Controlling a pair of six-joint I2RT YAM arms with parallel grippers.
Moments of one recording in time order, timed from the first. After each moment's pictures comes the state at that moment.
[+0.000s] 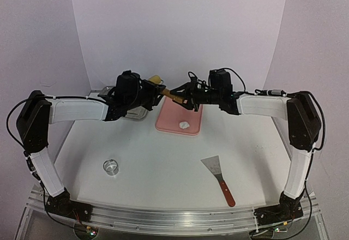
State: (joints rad) left arm -0.72 1.76 1.24 0.31 0.00 -1.58; right arm 0.62 1.95 1.44 0.25 -0.65 1.25
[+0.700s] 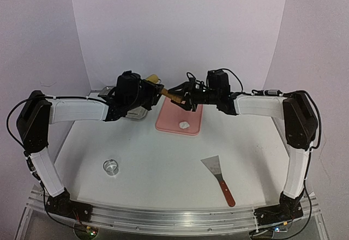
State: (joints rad) left arm -0.72 1.76 1.24 0.30 -0.07 -1.54; right arm 0.62 1.99 1.46 0.28 -0.65 1.30
